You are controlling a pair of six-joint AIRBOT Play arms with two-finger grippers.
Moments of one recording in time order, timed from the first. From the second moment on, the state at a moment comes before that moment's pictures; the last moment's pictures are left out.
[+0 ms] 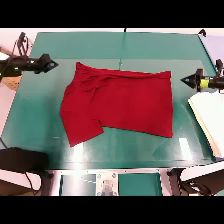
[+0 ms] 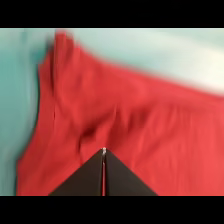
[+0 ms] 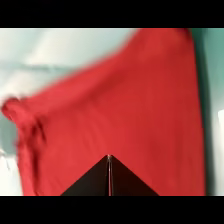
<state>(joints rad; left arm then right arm) 0.25 -1.65 1.51 0.65 -1.09 -1.10 -0.61 -1.71 1.40 -0.60 1.28 1.18</state>
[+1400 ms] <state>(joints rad) 0.24 -1.68 1.14 0.90 -1.23 -1.05 -0.80 -1.40 0.61 -0.83 1.20 1.17</state>
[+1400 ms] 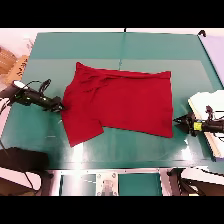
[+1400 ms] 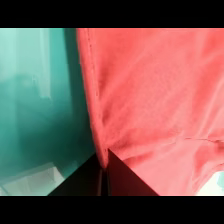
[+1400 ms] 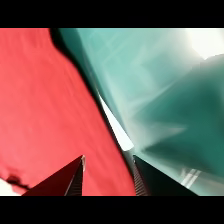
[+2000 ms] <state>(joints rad) 0.24 -1.68 1.15 0.88 -1.28 -1.04 -0.74 -1.40 0.58 -0.91 1.29 1.28</state>
